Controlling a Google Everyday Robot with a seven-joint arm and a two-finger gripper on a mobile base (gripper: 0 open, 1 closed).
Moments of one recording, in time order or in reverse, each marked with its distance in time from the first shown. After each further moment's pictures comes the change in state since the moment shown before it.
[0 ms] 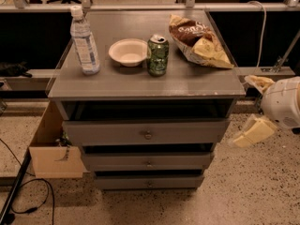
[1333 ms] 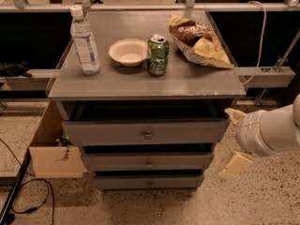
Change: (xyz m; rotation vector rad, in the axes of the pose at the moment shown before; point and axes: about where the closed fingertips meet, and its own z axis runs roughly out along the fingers) arm 0.036 0.070 0.053 -0.104 0.177 -0.054
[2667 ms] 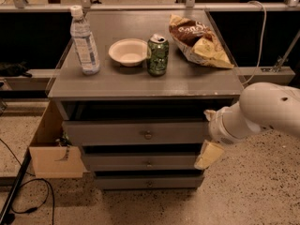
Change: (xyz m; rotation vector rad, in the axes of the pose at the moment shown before) arm -0.006 -0.022 0.091 -0.080 0.064 0.011
